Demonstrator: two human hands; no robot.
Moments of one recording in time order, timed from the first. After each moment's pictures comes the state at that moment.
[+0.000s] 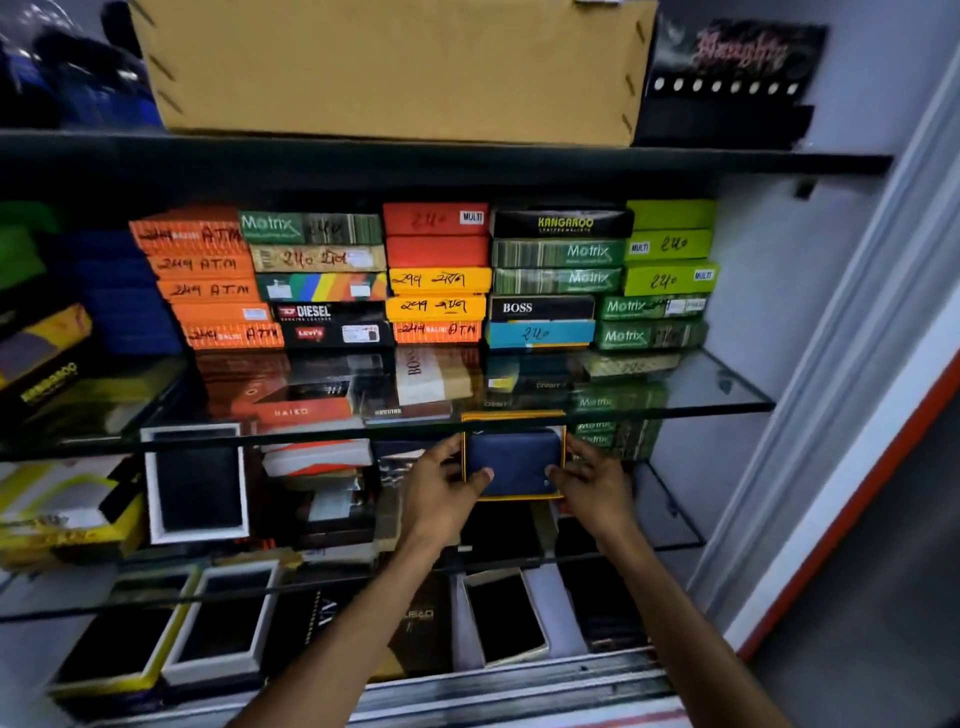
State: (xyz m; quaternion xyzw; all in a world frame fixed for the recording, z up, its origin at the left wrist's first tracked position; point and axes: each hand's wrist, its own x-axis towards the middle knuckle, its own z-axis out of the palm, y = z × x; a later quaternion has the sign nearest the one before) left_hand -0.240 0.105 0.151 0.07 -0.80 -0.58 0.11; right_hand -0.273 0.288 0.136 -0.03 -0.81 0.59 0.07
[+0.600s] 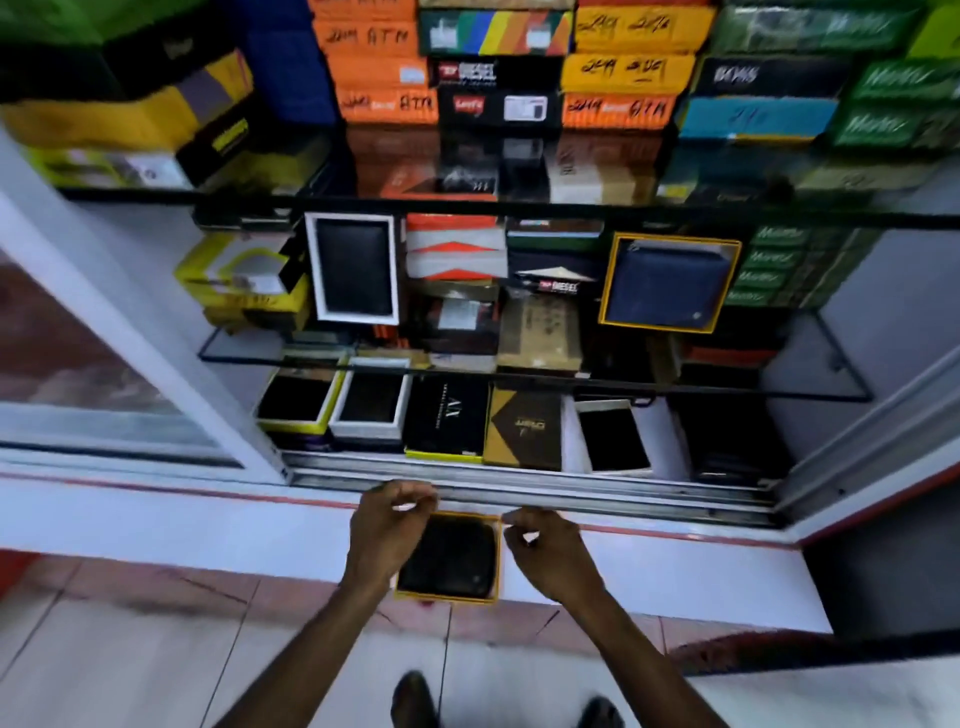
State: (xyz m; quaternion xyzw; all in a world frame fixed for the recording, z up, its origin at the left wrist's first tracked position) left_hand -0.023 -0.039 0.011 0.30 -0.79 -0.54 0.02; right_hand -0.069 0.157 -0.016 0.09 -0.88 0.43 -0.16
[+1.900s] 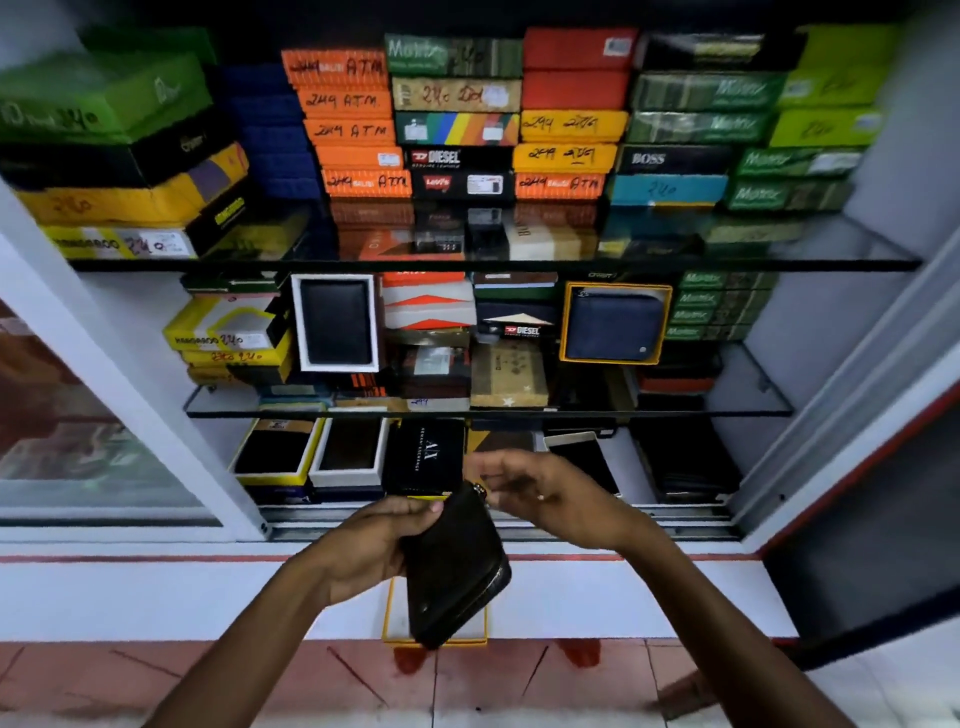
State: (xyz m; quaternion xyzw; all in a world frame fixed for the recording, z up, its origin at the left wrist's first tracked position) left_hand -0.033 -0.051 0.087 0.12 -0.62 -0.74 -0.25; right_hand -0.106 0.179 0.109 0.34 -0.78 0.47 -0.23
